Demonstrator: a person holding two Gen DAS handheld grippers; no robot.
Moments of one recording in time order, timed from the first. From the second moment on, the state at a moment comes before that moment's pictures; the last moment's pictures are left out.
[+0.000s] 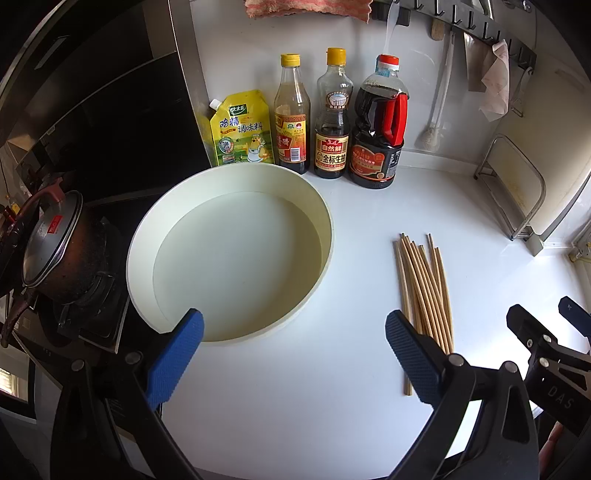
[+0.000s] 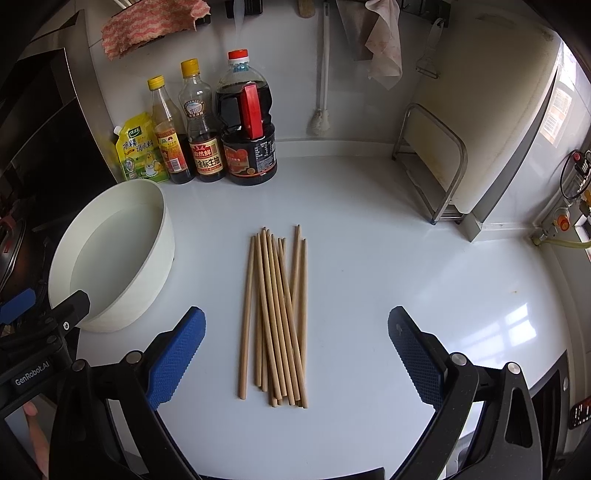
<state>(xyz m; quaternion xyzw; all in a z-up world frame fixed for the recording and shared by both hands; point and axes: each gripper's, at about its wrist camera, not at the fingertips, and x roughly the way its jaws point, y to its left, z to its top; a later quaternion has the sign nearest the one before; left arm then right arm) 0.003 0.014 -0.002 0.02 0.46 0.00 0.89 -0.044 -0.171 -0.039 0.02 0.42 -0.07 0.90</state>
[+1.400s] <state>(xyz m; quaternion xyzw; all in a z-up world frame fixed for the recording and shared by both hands) 0.005 0.017 -0.005 0.02 0.47 0.00 0.88 -0.044 -0.165 -0.040 0.02 0.42 -0.07 0.90</state>
